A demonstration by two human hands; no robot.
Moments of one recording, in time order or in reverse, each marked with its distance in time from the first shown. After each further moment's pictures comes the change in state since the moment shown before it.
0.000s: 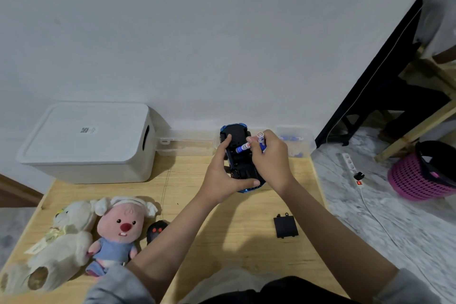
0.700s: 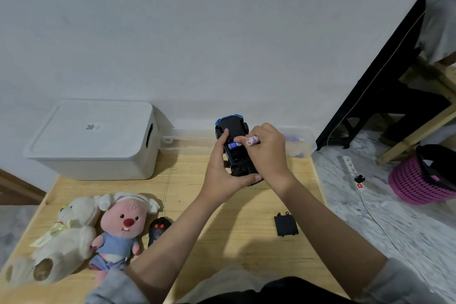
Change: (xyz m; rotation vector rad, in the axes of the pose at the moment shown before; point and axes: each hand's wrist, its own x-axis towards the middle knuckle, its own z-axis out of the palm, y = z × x) left_hand -0.013 0.011 0.001 0.000 0.102 0.090; right_hand 0.004 -0.015 0.007 -0.035 0.090 -0.206
